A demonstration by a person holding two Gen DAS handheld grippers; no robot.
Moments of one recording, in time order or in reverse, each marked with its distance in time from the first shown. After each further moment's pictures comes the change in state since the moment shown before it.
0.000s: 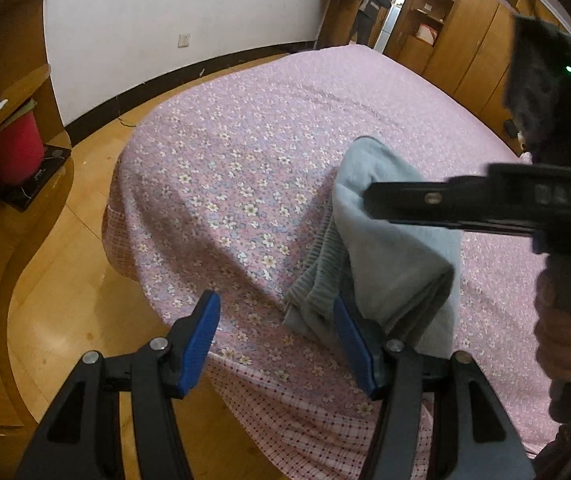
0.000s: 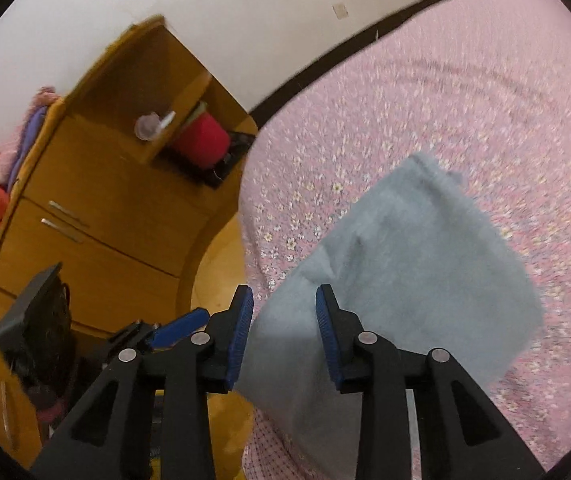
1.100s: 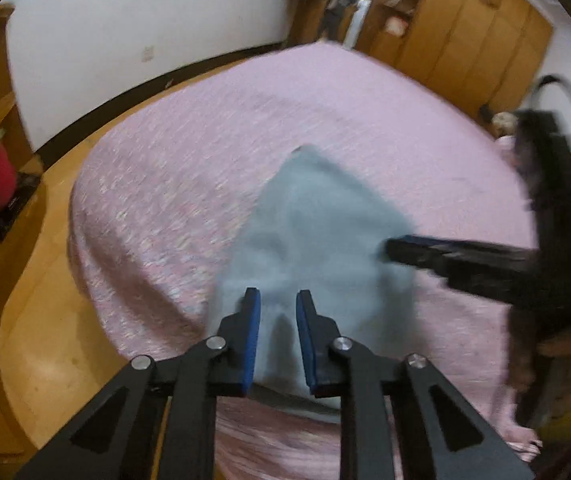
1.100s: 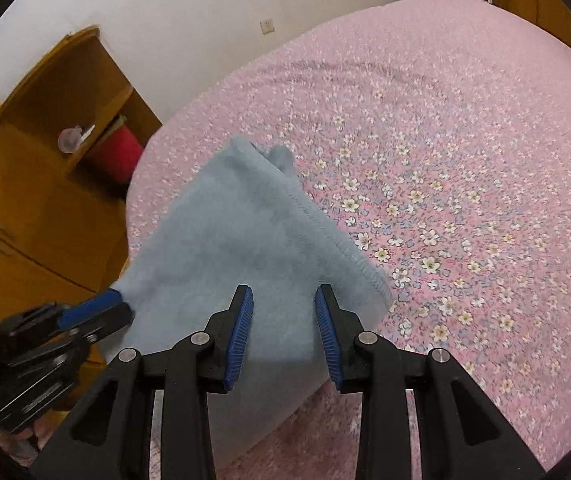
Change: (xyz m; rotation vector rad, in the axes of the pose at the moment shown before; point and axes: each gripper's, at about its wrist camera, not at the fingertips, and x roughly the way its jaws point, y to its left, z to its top) left arm 0.022 -0.041 0.019 0.067 0.022 -0.040; right arm -0.008 -0.076 -0.027 0.036 -0.045 -0.277
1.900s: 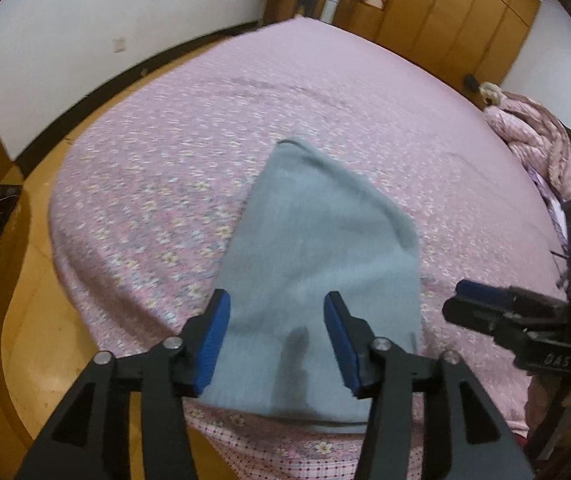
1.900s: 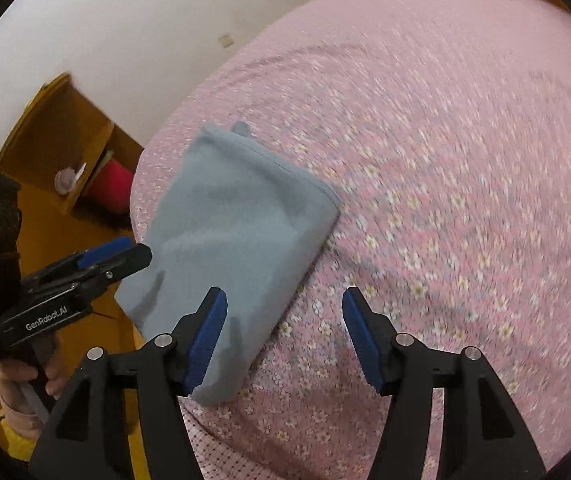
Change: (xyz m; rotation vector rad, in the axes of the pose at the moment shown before) left arm 0.013 -0.007 0.029 0.110 0.082 -0.081; right arm -0.050 -0.027 -0.056 0.242 -0.020 0.029
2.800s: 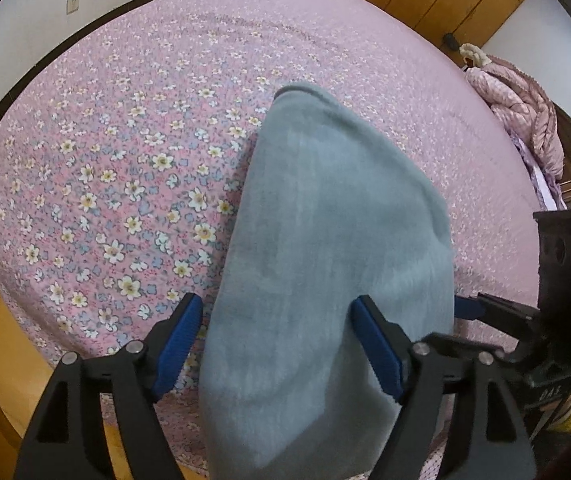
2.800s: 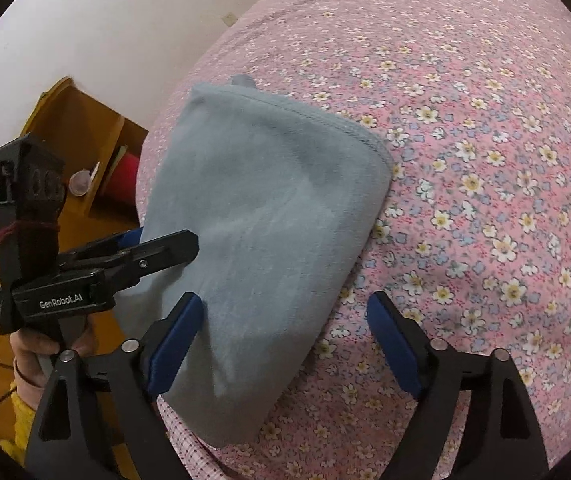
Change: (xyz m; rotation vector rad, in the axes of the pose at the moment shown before) left arm 0.066 0.028 0.019 0.038 0.192 -0.128; right arm 0.069 0.013 0.001 0.056 0.081 0.130
